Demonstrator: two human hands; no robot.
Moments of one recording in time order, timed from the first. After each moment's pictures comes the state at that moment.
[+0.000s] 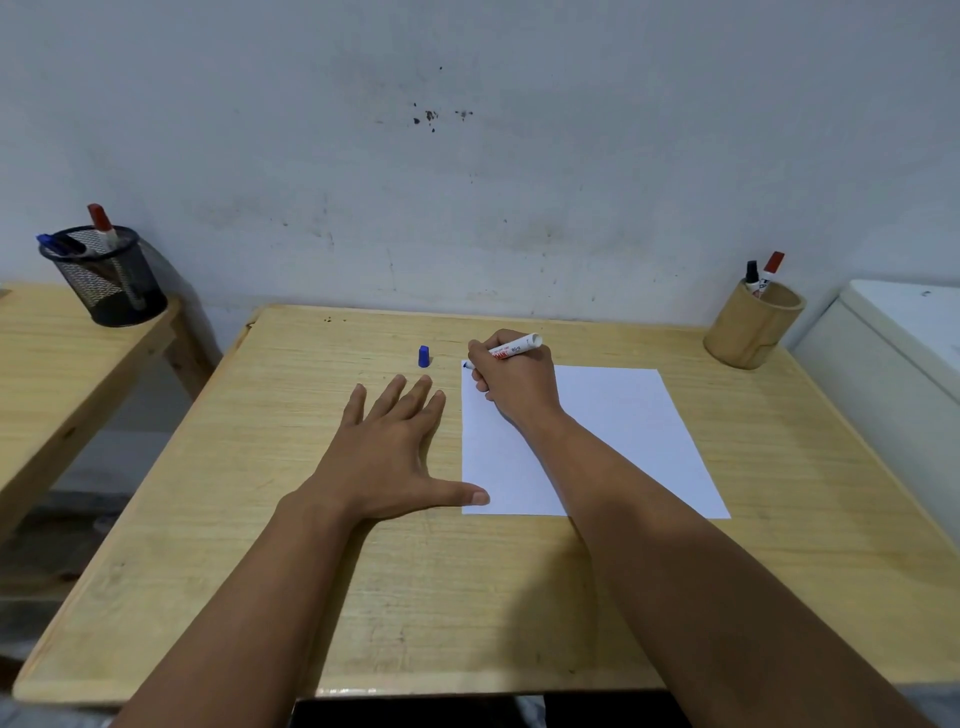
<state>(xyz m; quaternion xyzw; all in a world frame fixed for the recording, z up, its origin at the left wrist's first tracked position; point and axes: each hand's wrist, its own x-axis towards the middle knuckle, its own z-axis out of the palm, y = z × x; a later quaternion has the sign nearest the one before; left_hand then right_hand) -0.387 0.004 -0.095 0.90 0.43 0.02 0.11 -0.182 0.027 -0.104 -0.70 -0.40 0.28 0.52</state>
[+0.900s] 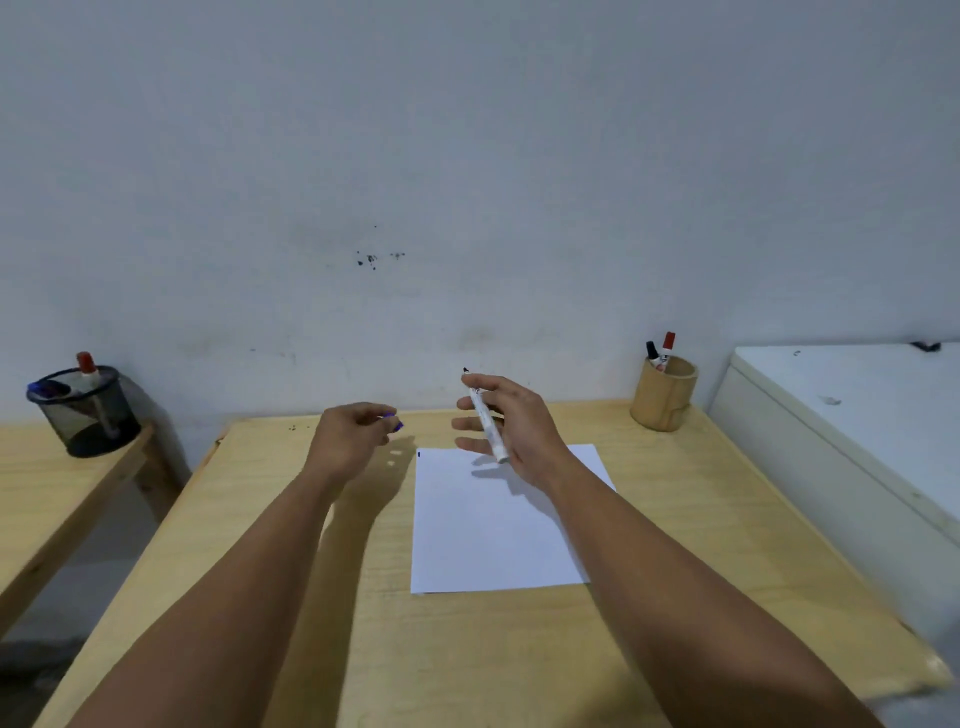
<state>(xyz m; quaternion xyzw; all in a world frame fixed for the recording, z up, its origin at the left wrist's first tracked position) -0.342 0.078 -0.041 0.64 0.49 0.36 0.47 -0.138 -0.029 -0.017 -0.51 -0.34 0.48 0.63</state>
